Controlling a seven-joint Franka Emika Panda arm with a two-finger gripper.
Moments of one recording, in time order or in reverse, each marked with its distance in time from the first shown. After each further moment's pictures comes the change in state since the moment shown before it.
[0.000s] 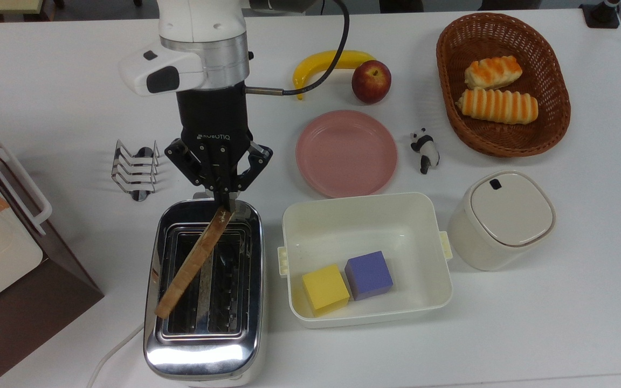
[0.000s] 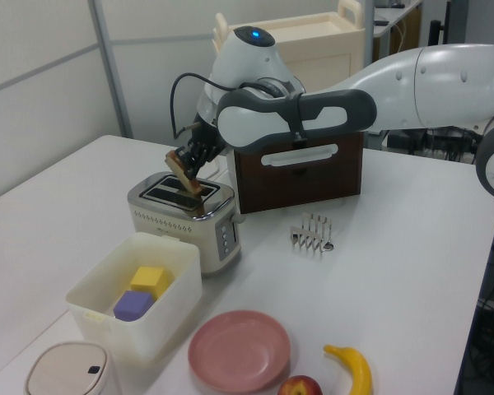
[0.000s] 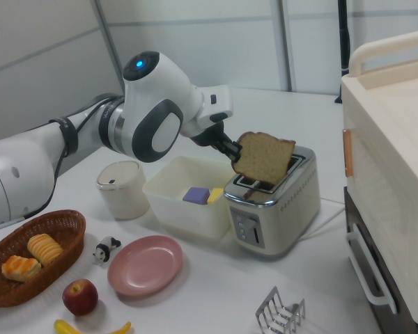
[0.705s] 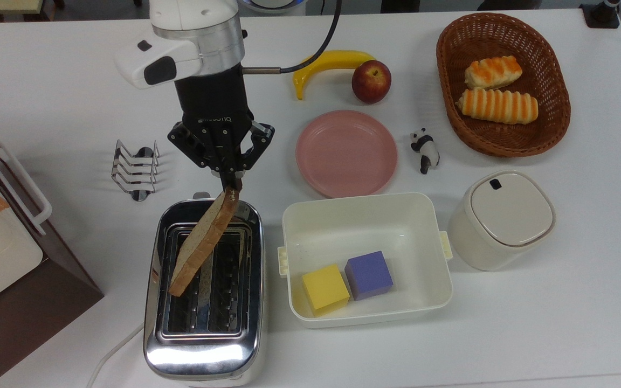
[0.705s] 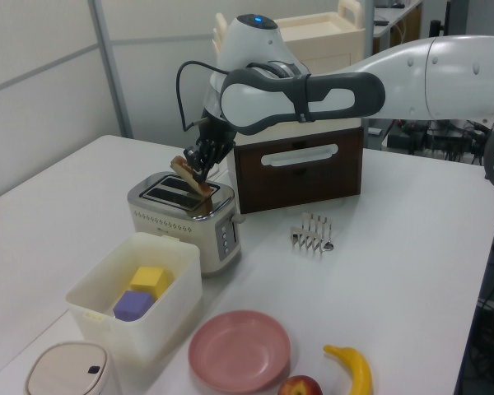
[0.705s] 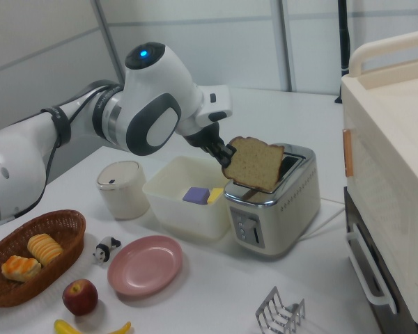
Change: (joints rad) arm -0.010 -0.031 -0.003 0.010 0.080 -0.142 -0.083
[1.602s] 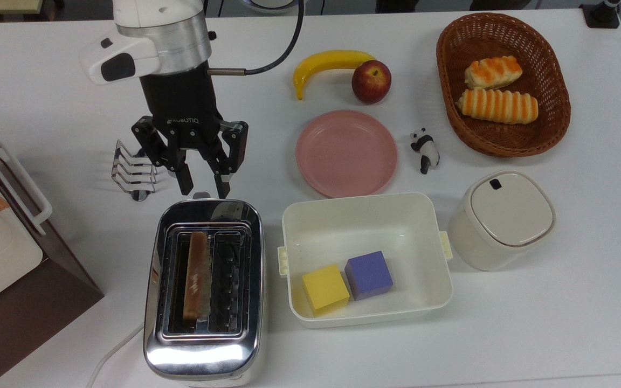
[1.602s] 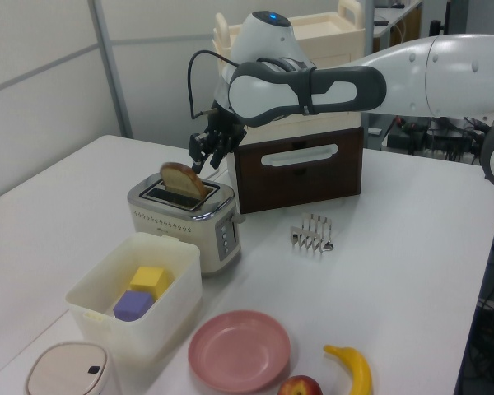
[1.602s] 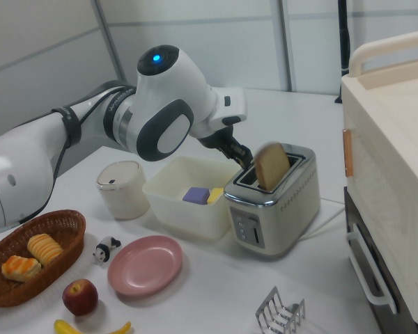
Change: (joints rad) arm -0.043 0.005 -0.006 0.000 0.050 0.047 0.000
